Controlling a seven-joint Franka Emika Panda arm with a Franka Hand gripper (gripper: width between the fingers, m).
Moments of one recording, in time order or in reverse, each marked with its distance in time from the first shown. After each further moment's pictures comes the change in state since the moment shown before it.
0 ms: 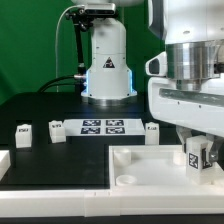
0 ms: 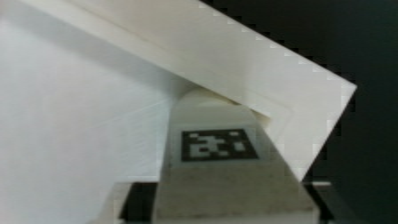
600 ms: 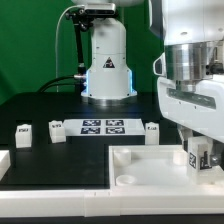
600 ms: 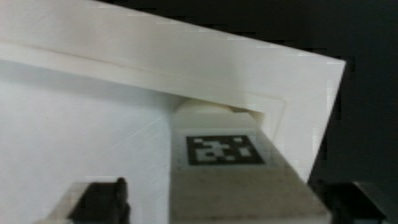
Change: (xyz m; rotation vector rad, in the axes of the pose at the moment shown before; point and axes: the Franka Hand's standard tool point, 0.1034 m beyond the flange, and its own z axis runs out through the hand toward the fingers) arm -0.002 0.000 0.000 0.003 -0.011 -0.011
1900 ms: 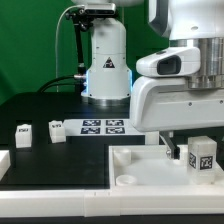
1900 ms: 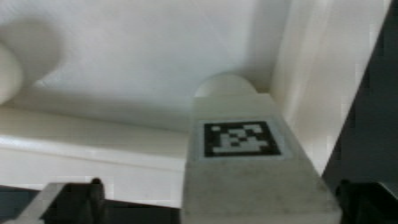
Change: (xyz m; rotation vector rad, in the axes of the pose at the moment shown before) arm 0.006 -0.003 -0.004 -0.057 0.028 -1.405
